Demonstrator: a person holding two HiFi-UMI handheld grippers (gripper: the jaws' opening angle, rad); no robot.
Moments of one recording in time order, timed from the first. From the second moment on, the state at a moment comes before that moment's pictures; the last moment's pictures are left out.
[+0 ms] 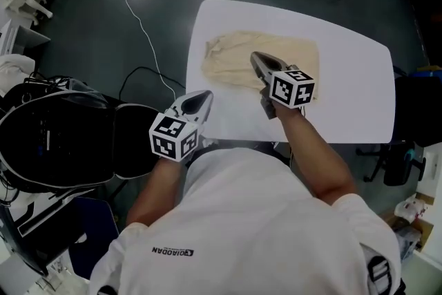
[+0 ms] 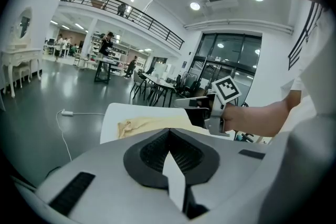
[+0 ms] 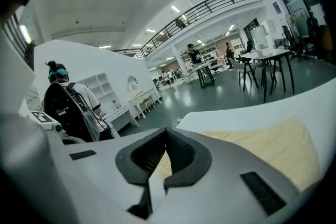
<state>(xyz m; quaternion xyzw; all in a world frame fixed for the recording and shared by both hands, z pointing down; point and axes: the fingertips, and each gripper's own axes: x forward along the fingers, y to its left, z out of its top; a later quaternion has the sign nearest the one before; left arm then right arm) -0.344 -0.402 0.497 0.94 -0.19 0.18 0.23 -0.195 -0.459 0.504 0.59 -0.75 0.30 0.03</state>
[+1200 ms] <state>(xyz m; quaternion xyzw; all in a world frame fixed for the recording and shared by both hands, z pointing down) -0.238 -0.406 0.489 0.96 -0.09 0.22 0.16 -0.065 -0.300 0.492 0.70 -0.64 0.31 -0.01</state>
